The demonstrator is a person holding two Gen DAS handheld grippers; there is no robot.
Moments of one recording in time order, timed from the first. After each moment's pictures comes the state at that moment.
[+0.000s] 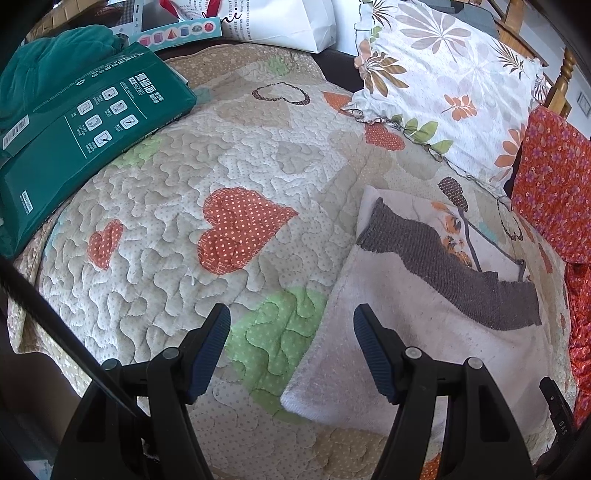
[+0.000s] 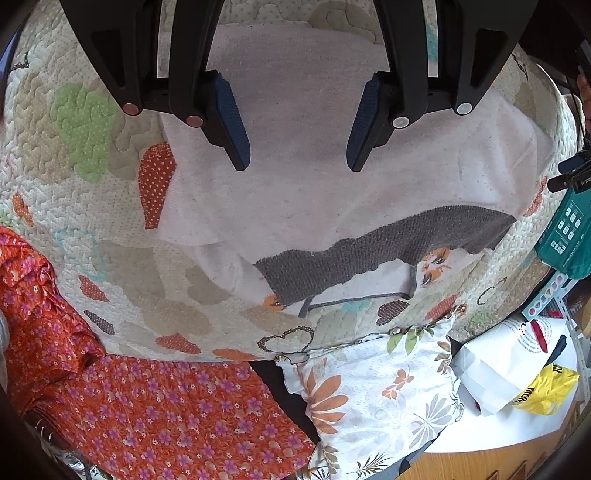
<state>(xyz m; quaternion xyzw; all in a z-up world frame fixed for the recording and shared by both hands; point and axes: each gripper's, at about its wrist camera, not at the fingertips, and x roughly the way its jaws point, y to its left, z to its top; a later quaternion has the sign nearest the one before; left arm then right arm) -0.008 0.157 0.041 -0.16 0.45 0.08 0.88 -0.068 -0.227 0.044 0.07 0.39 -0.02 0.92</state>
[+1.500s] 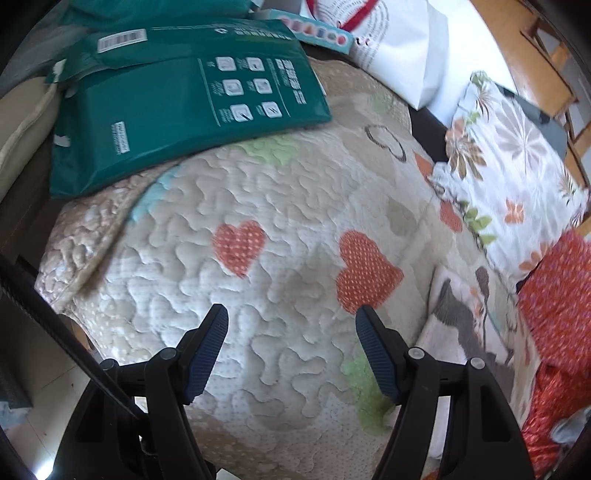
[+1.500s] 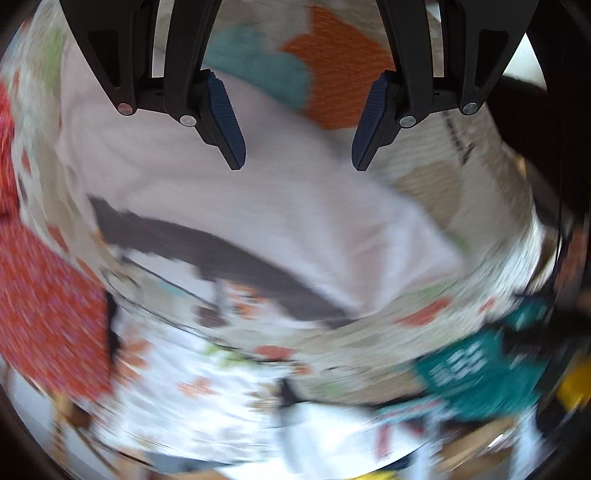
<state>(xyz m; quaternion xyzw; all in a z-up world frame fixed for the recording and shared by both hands) -0.053 0.284 0.043 -0.32 0.40 0.15 0.84 -0.102 -0.040 0.034 -0.17 0.38 0.18 0.89</state>
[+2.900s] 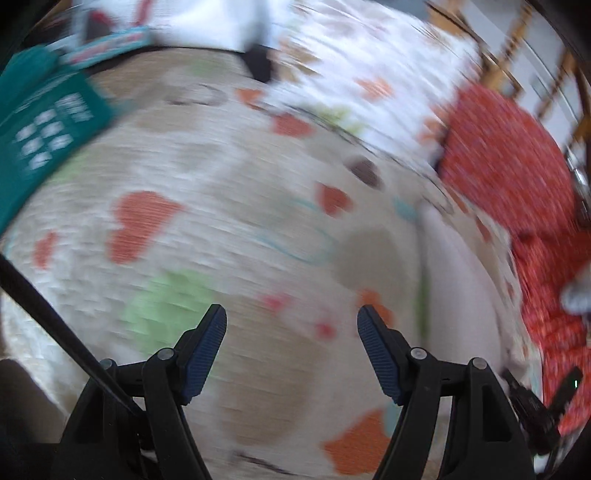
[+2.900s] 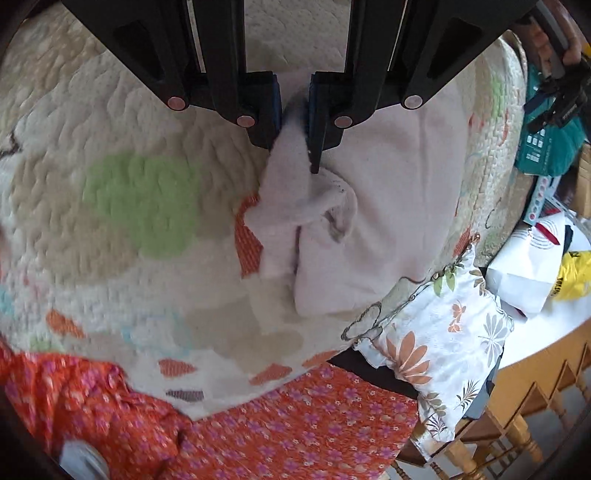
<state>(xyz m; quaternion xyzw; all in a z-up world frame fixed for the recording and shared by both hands) -0.014 0.072 0.076 -0.15 0.46 -0.06 0.88 -0.119 -0.320 0.029 0.27 0.37 -0.05 0.89</state>
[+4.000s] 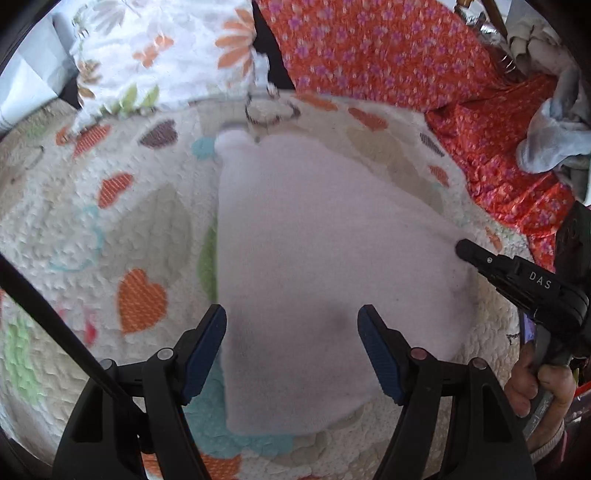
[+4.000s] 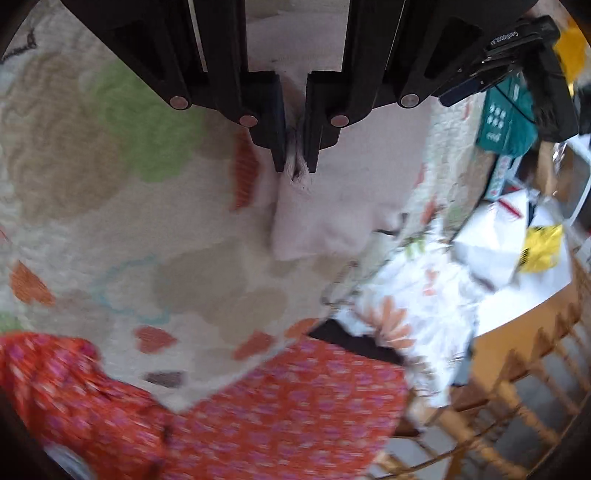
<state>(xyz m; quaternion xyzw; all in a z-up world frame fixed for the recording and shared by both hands) -0.015 -0.140 0.058 0.01 0.49 -0.20 0.85 -0.092 -0.388 0.038 0.32 0.35 0.01 0.88</state>
